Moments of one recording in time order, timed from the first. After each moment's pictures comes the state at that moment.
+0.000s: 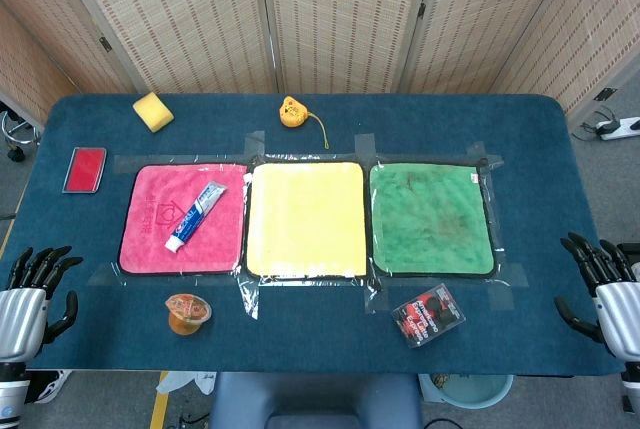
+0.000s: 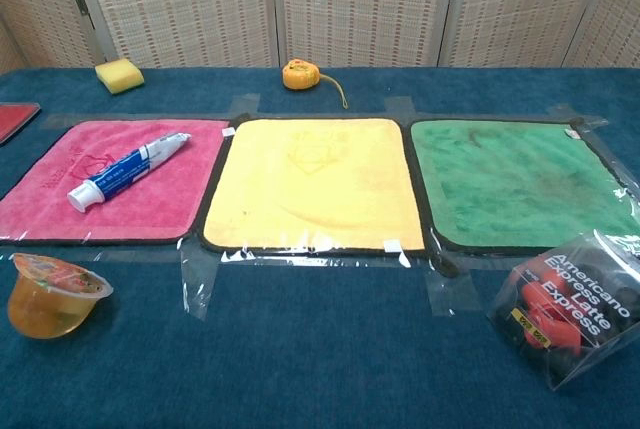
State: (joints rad) left arm -0.08 -1.15 -0.06 -1.65 1.54 1.54 0.03; right arm 0.03 -1.05 0.02 -1.54 -1.62 1.58 0.21
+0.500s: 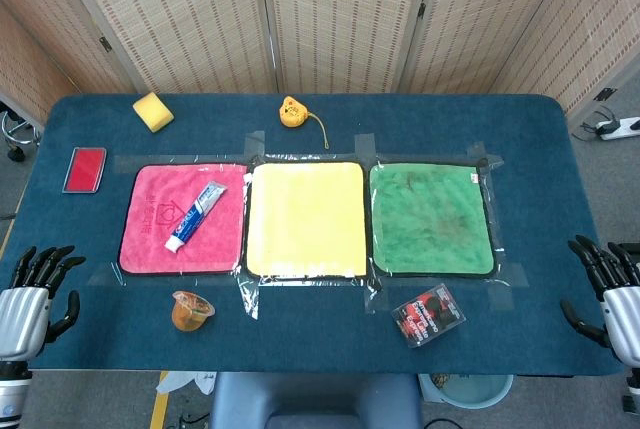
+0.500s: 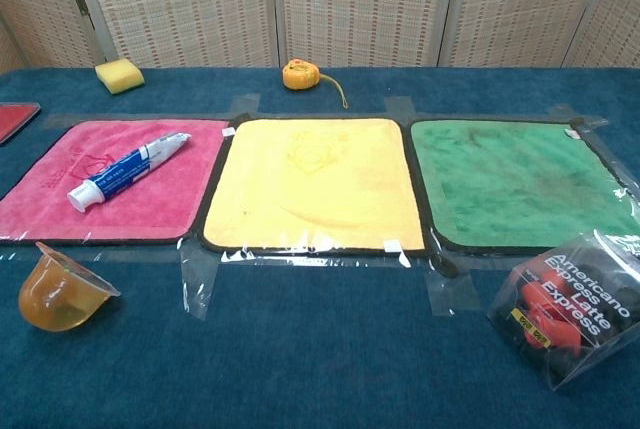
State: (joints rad) left arm -0.09 -1.15 -0.06 -1.64 1.55 1.53 0.01; right arm 0.01 -1.04 0.02 -1.54 -1.63 1.62 0.21
